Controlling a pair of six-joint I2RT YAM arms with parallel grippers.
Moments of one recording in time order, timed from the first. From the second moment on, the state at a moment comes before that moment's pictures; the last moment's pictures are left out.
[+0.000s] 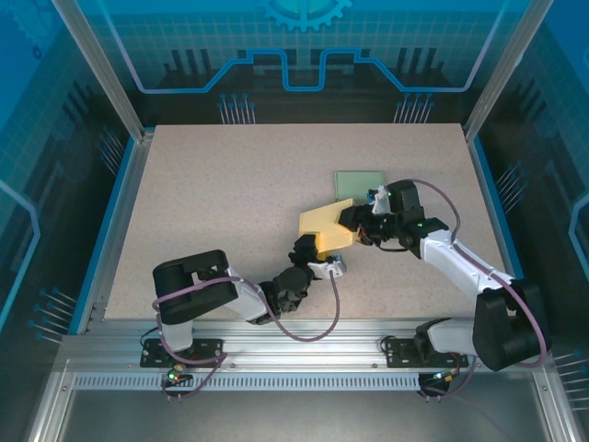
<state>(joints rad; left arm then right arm) -1.13 1.85 0.57 1.20 -0.77 0.93 0.29 1.29 0.77 -0.25 -0.67 0.88</state>
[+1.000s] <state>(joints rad) -1.02 1.23 0.70 0.01 -0.33 0.43 0.09 0.96 0.77 -0.53 -0.55 0.67</state>
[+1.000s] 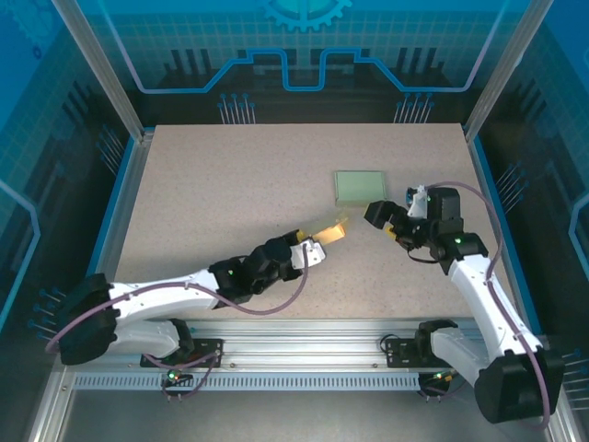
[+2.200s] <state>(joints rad) -0.78 1.54 1.08 -0.60 0.18 0.55 0.43 0.85 0.67 -0.55 -0.31 0.18</state>
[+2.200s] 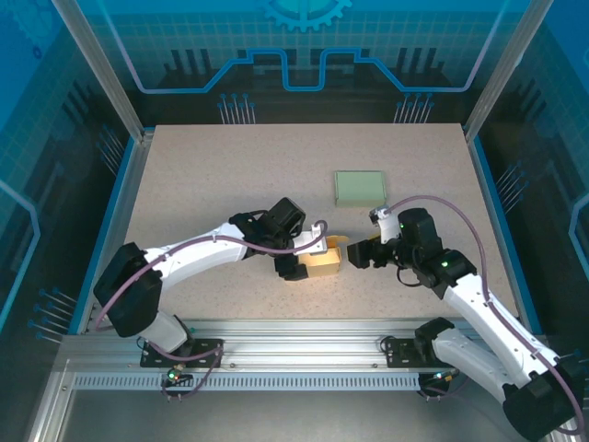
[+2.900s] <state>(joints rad) -0.73 1.19 0.93 -0.51 0.08 0.33 0.50 0.98 0.73 -0.55 -0.23 0.04</state>
